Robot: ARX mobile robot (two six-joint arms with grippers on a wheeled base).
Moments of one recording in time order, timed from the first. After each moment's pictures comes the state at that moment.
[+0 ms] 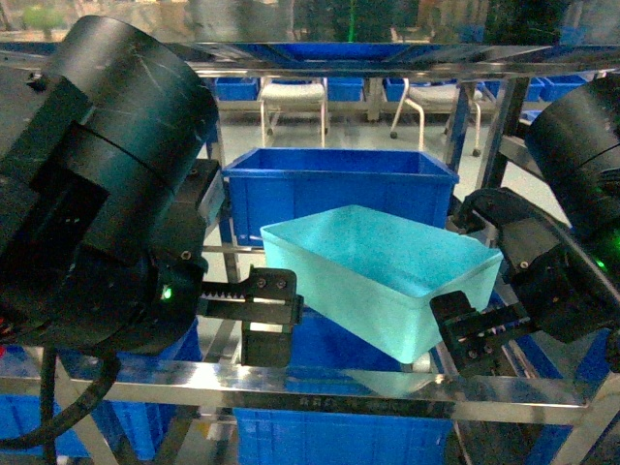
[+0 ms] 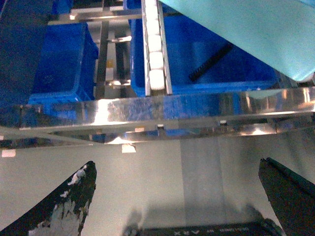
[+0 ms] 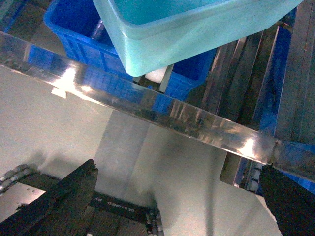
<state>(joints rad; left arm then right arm) -0.45 1.74 0.86 -0.04 -0.25 -0.30 0.28 1.95 1.05 -0.13 0.04 -0.07</state>
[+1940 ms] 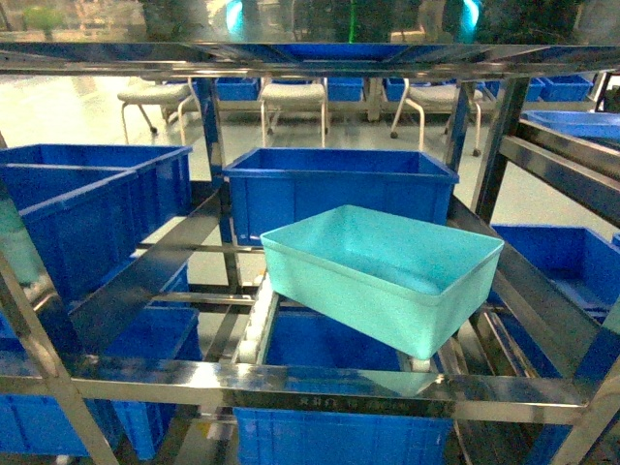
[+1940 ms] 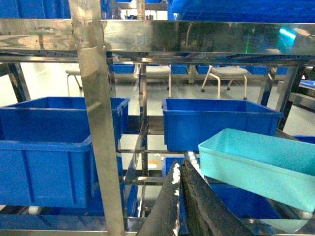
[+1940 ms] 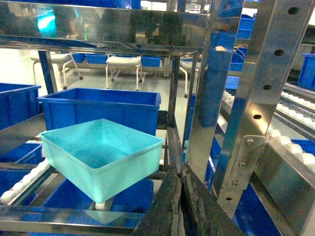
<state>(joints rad) 0.00 0.26 0.01 0.26 0.00 -0.02 0.00 0.33 0.01 0.33 0.00 -0.01</state>
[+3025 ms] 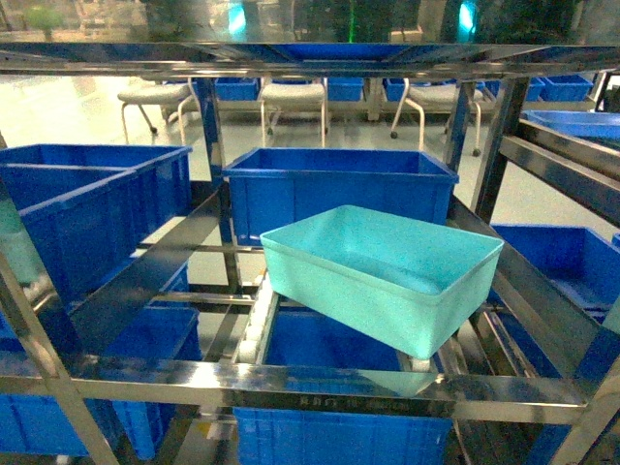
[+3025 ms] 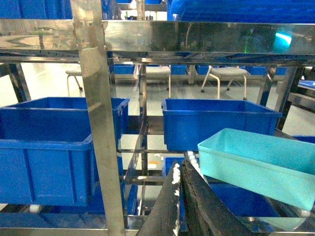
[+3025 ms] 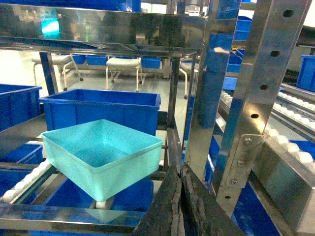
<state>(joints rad) 0.00 0.15 0.02 0.14 0.00 -0.02 0.00 0.20 0.01 0.20 0.00 -0.01</state>
